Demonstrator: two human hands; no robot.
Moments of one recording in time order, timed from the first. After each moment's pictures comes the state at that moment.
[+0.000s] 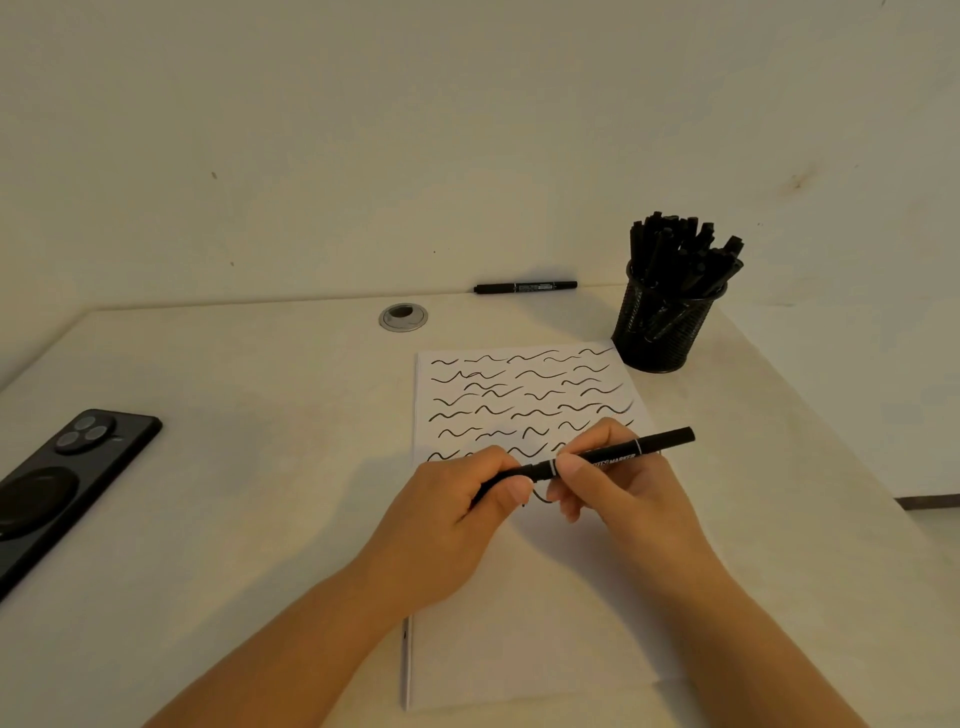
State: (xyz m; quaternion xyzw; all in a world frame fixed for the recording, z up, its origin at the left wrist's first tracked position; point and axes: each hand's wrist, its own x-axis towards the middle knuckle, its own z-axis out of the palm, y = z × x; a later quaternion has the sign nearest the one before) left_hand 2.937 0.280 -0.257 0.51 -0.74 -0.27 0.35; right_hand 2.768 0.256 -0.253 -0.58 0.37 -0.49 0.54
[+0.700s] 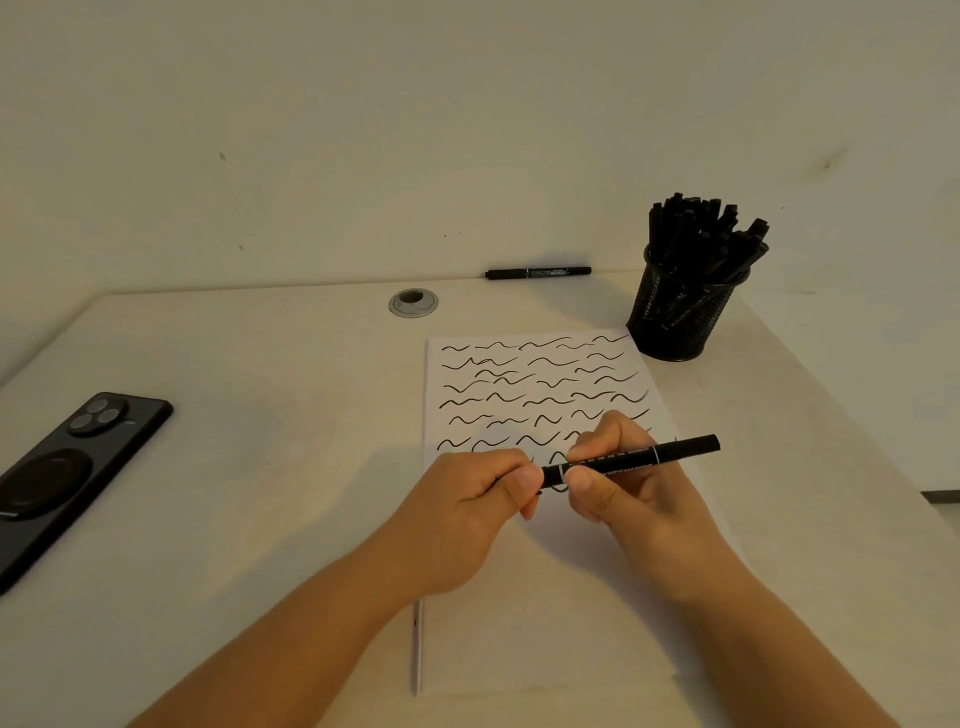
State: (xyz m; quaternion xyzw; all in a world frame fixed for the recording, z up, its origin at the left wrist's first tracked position) left_hand 2.938 0.282 -0.255 0.49 -0.70 -0.38 0.35; right_hand 2.764 0.259 -0.263 -0.60 0.28 -0.47 0.58
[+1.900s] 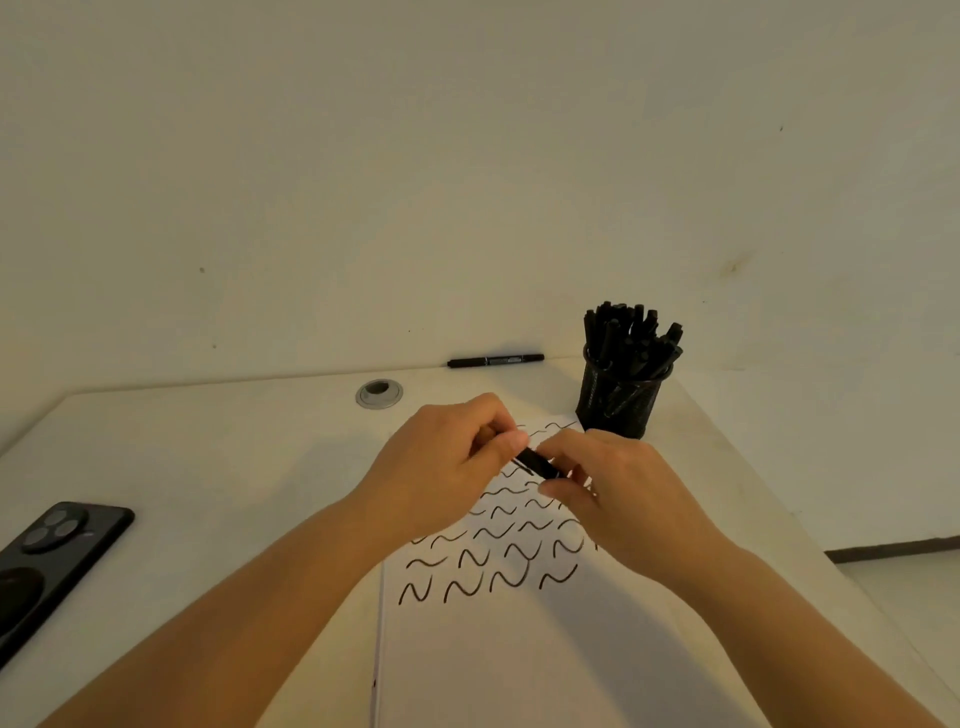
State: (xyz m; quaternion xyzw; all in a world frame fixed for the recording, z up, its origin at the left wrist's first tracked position) left_hand 2.927 0.216 -0.180 0.52 -0.77 -0.19 0.31; right_hand 2.743 0.212 -0.193 -0.85 0.46 -0.24 0.10
